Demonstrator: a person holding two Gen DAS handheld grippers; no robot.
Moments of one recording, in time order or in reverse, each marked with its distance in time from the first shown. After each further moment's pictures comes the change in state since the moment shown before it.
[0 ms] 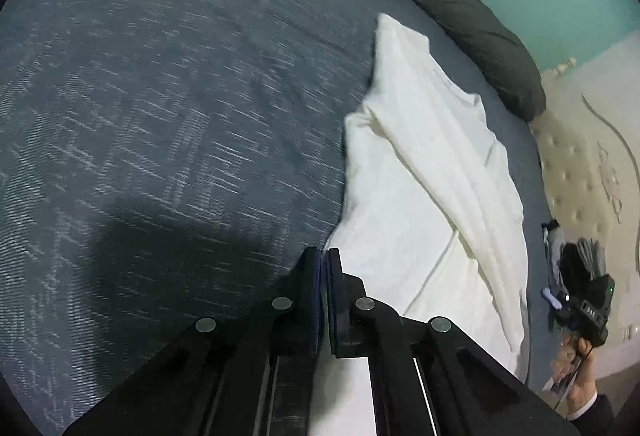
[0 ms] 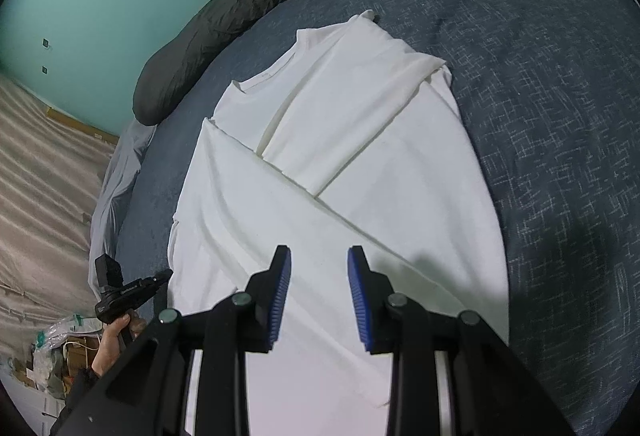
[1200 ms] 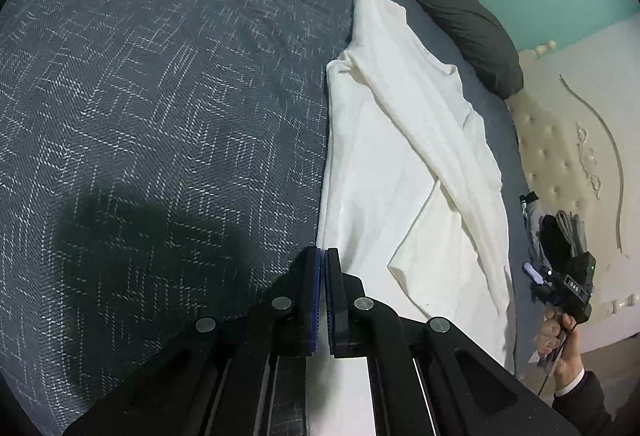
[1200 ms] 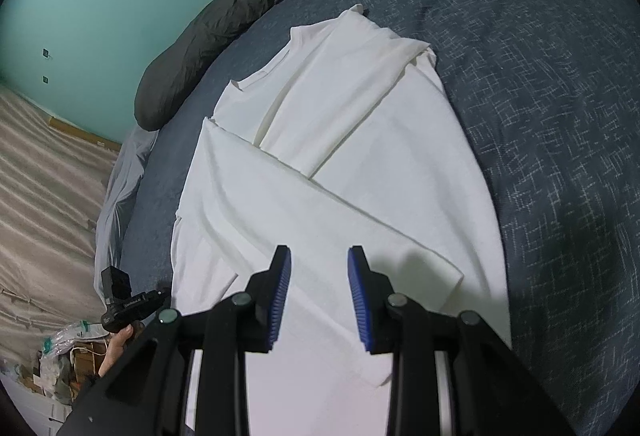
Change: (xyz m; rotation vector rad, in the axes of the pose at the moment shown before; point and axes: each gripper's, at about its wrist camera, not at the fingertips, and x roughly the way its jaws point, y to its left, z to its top) left arm -0.012 0.009 -0.030 0.027 0.077 -0.106; right arm -0.007 -0.008 -0.020 0.037 -0.014 0.018
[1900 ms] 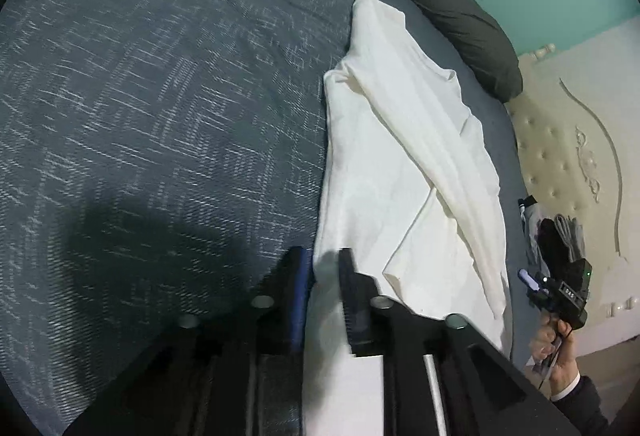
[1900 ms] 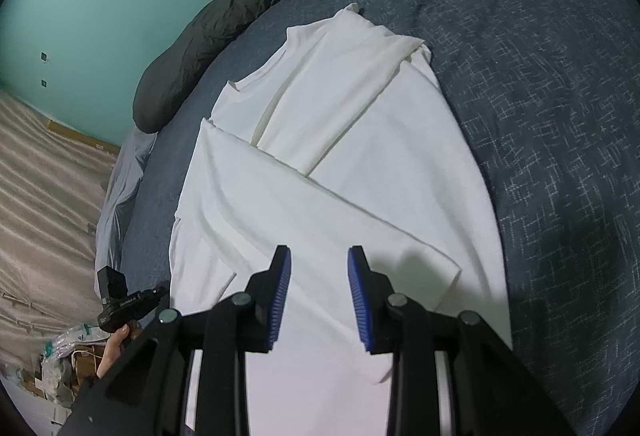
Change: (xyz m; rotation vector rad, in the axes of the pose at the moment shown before) left arm 0.002 -0.006 0.004 -0.006 0.000 -0.009; right arm -0.001 -0.001 -0.005 0.011 -0.002 -0.002
